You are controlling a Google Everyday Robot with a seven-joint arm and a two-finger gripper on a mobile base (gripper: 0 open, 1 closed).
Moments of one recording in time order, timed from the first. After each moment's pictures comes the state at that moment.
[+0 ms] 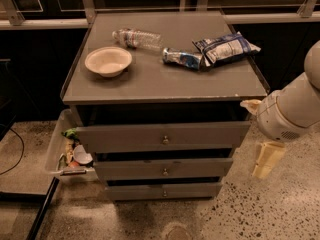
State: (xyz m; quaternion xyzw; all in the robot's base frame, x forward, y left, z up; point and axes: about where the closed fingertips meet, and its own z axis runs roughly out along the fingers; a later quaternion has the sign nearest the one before) arm 0.443 -0.227 0.814 -0.64 0.74 0.01 0.18
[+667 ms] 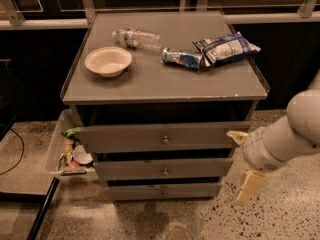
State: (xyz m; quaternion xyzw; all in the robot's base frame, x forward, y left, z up) arm 0.432 -0.212 0.717 -0.64 0.74 0.08 0.20
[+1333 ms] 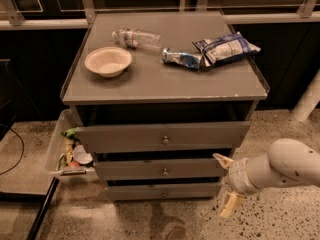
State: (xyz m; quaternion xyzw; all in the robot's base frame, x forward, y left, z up) arm 0.444 -0.197 0.583 -0.64 0.71 0.13 0.27
